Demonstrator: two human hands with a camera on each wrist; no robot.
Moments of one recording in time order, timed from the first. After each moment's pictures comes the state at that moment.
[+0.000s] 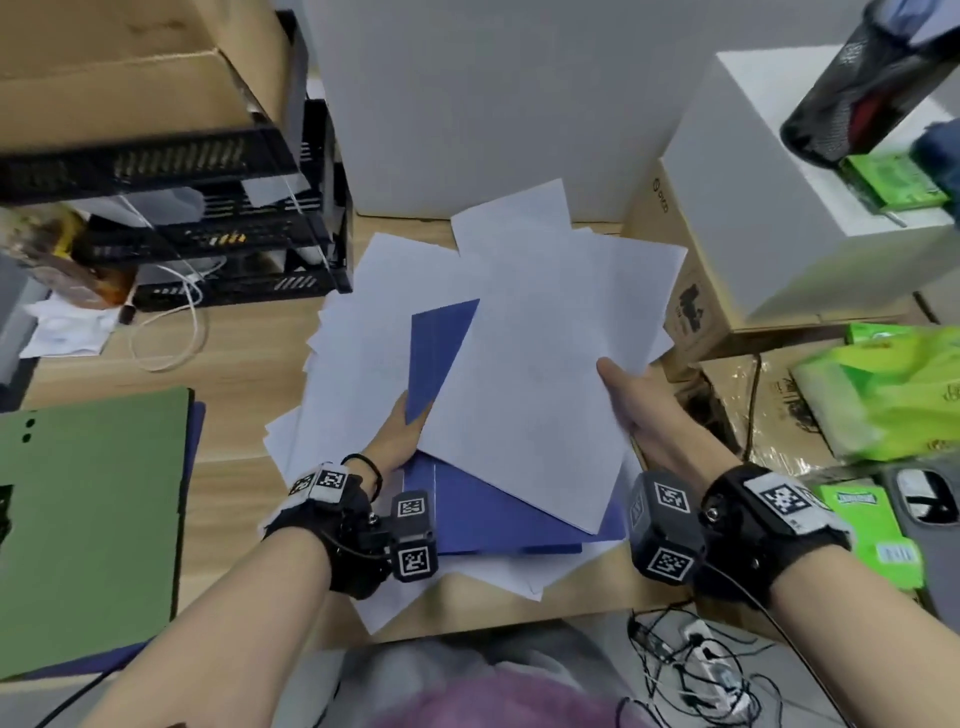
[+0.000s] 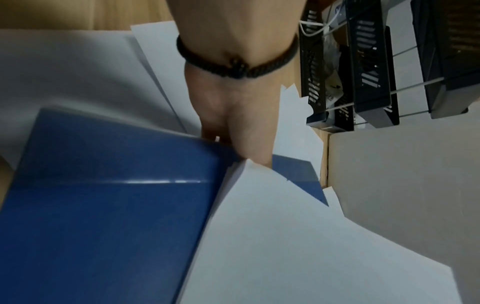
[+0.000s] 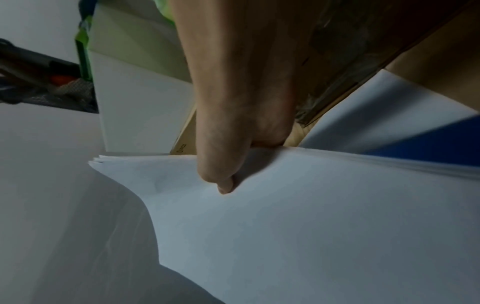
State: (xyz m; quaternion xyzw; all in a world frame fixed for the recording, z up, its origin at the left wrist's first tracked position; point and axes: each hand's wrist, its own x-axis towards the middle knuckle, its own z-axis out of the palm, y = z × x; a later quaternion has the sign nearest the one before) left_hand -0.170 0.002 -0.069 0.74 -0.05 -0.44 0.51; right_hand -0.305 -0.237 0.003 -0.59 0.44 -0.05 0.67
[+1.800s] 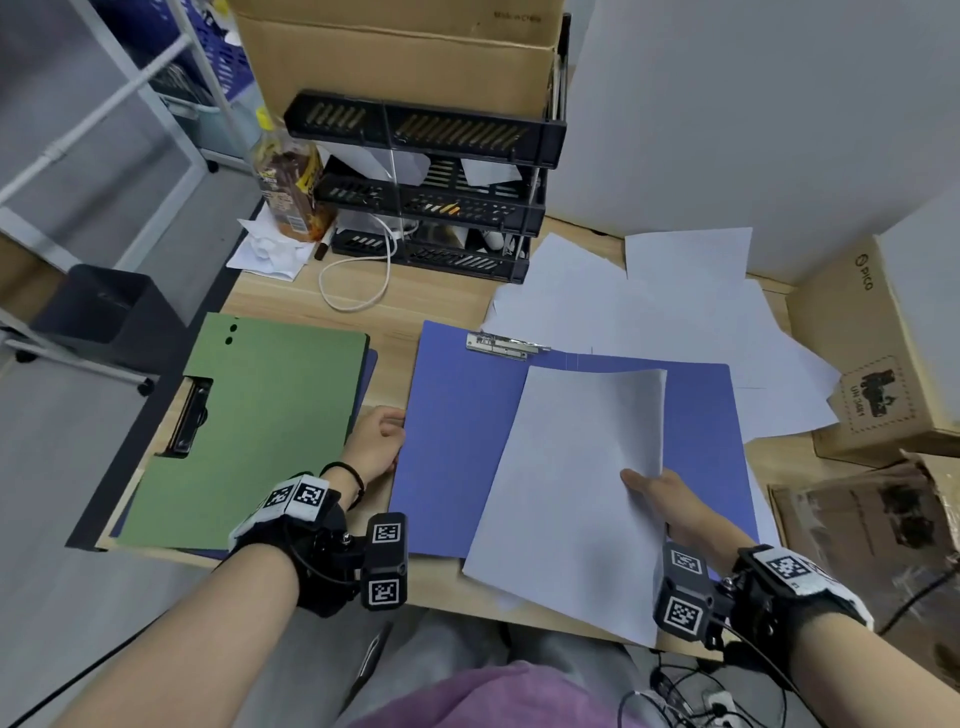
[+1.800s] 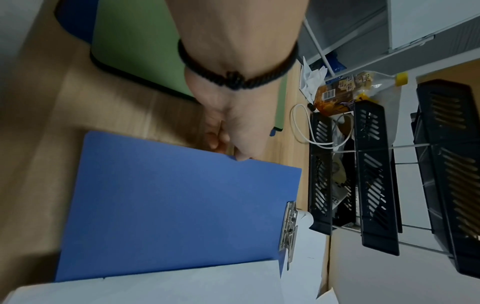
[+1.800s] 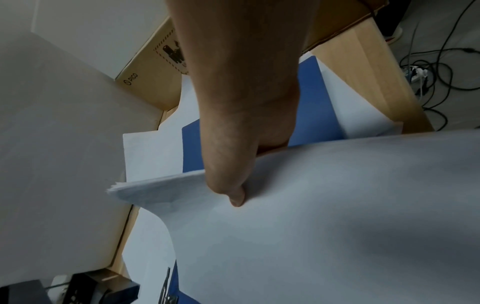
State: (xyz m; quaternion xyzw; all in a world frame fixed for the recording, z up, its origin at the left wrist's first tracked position) left_hand -0.110 0.227 -0.111 0.82 0.09 -0.30 0.48; right_hand -0.273 -0.099 -0.060 -0.68 0.44 0.22 0.55
